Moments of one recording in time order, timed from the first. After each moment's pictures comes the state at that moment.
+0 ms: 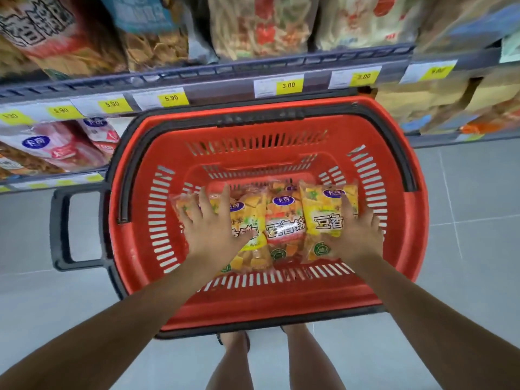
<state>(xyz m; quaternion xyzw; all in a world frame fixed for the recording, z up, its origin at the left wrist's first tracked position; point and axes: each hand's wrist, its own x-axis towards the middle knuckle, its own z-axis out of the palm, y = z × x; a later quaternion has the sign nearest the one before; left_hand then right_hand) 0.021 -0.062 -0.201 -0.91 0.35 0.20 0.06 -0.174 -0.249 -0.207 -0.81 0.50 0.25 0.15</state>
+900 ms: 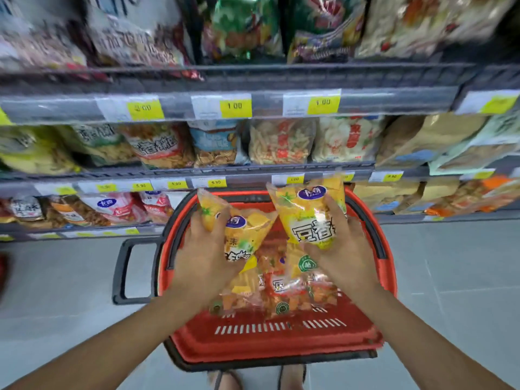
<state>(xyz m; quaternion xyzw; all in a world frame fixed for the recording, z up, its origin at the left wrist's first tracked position) 0.065 -0.056 0.009 -0.92 0.32 0.20 -0.10 -0.093 -0.237 -0.009 -0.86 0.42 -0.06 0.29</state>
